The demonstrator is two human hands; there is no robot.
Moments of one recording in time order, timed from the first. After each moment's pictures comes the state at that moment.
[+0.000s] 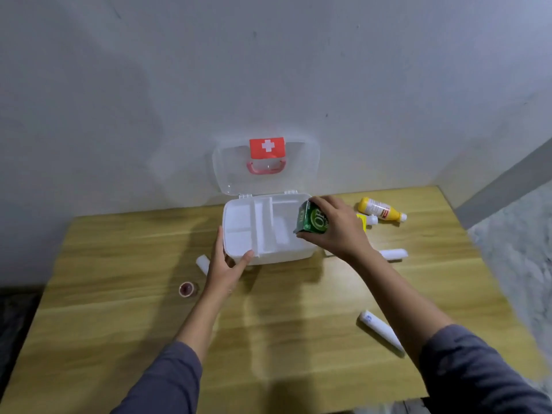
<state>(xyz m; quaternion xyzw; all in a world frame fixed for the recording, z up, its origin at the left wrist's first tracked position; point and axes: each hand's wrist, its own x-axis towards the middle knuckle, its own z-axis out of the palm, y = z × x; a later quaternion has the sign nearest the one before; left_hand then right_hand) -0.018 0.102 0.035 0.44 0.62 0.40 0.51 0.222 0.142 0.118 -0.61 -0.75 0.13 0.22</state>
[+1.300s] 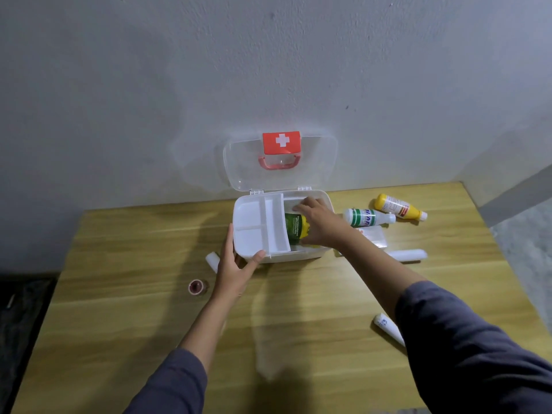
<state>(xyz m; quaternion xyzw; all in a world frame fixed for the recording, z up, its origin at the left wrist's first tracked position) -0.016 0.101 0.046 0.43 0.62 0.42 0.51 0.186 0.193 0.080 -0.55 -0.80 0.23 -0.01</state>
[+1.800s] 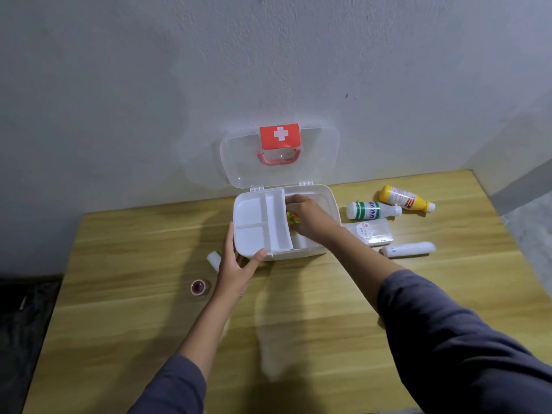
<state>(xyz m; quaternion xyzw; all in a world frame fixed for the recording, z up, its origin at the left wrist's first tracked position) -0.015 0.102 0.049 0.42 0.62 0.41 0.52 0.163 0.204 0.053 -0.54 -0.79 0.27 0.12</state>
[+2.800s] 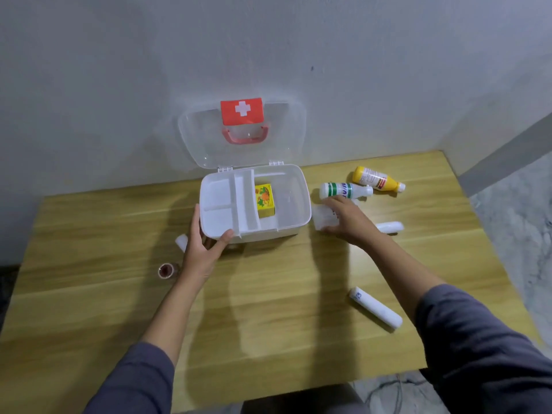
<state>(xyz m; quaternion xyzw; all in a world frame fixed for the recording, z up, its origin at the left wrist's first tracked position) -0.011 0.103 0.045 0.43 0.62 0.42 0.50 0.289 0.155 0.034 -0.64 -0.70 0.30 0.10</state>
